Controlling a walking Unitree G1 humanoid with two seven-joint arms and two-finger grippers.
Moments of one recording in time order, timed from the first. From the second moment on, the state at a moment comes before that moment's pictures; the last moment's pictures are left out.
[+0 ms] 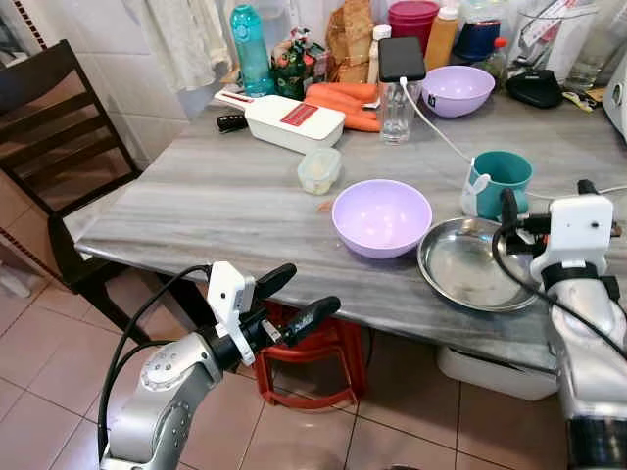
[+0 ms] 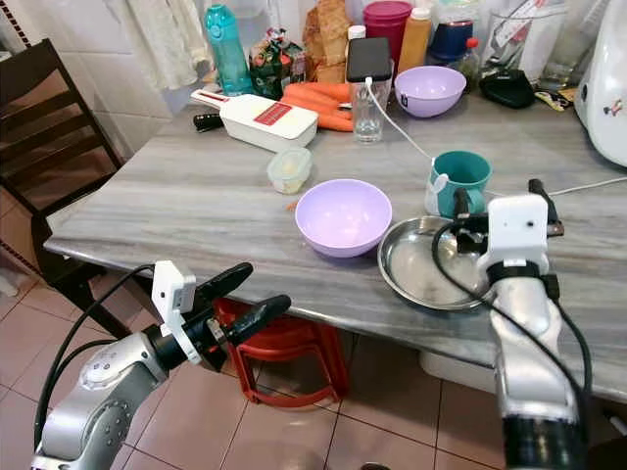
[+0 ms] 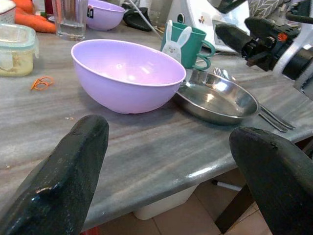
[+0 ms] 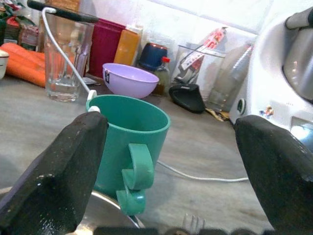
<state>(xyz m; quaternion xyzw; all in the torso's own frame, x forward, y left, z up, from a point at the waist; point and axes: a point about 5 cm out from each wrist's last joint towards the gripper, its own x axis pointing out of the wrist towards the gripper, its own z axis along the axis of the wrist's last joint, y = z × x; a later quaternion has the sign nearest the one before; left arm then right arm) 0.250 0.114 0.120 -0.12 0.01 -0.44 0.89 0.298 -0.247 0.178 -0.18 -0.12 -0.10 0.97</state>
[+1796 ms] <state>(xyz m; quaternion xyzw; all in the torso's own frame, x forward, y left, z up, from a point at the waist) 0.301 0.185 0.106 0.02 -0.03 0.04 1.00 0.274 -0.160 0.168 -0.18 -0.13 0.02 0.97</state>
